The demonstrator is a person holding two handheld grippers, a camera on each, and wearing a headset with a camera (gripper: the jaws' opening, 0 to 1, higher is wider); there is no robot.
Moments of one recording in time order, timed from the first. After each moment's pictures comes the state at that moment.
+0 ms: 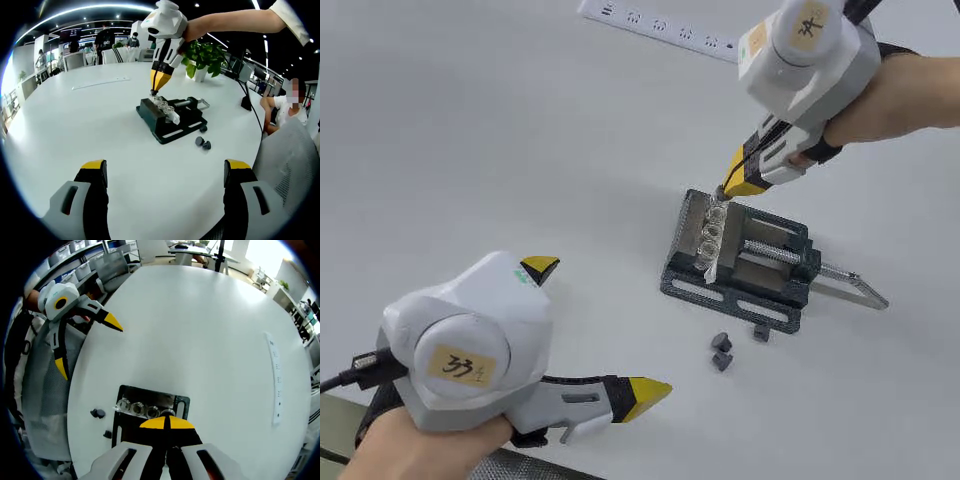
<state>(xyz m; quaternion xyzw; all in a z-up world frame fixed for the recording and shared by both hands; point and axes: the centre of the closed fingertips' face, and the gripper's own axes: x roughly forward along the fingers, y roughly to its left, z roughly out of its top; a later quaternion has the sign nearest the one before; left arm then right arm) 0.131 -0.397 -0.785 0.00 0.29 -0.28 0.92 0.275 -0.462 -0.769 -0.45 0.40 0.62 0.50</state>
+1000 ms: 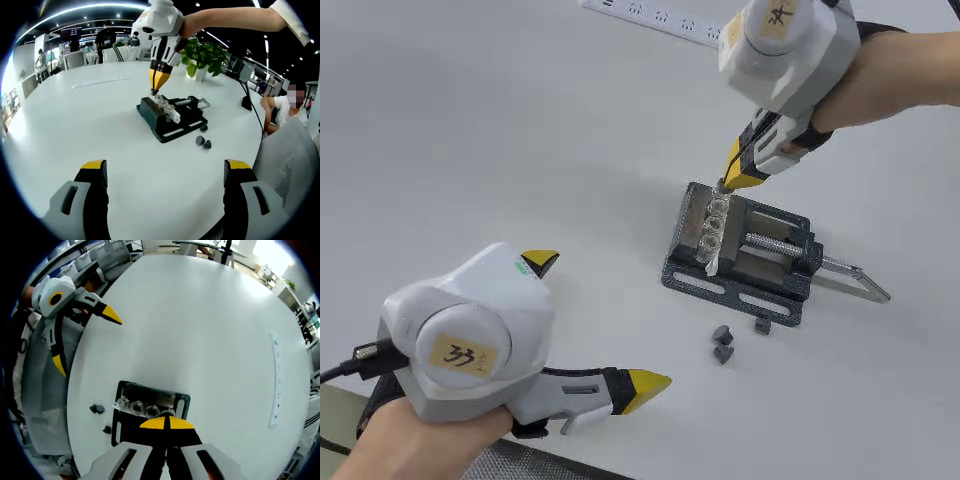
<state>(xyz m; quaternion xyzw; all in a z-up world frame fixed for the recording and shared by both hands) 0.131 -0.397 -0.786 0.00 0.30 -0.27 0.91 0.270 -0.461 -0.769 -0.49 0.42 0.60 0.47</state>
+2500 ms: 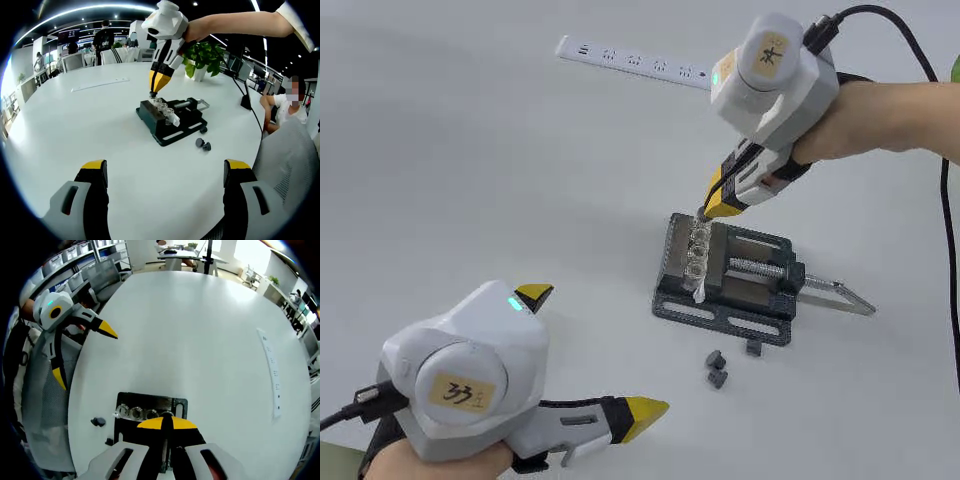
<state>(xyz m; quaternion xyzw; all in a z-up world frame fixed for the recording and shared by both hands) 0.135 -0.397 -0.782 0.00 0.29 -0.28 0.91 0.276 -0.459 -0.768 -0.41 0.40 0.62 0.54</state>
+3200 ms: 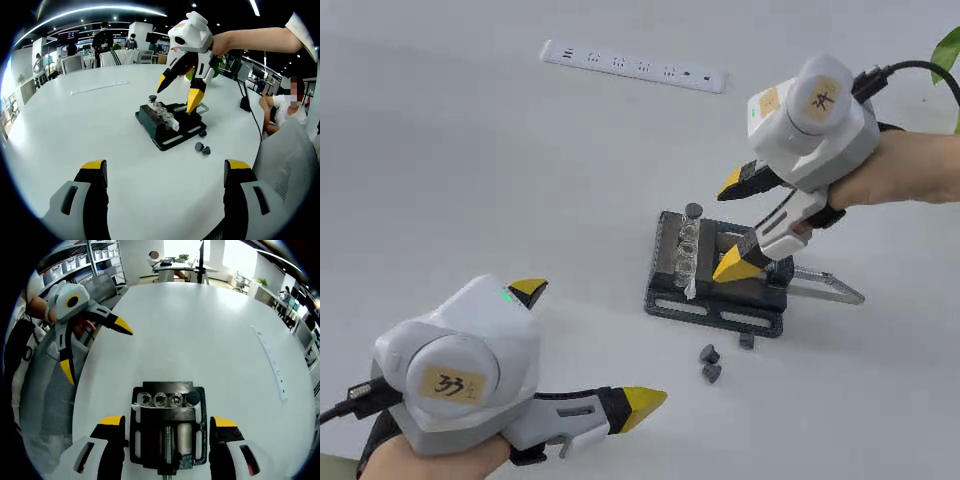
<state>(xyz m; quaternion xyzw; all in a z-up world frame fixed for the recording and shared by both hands) 0.141 -0.399 -0.773 0.01 0.29 -0.28 0.92 0.242 -0.490 -0.772 -0.35 0.38 0.62 0.59</state>
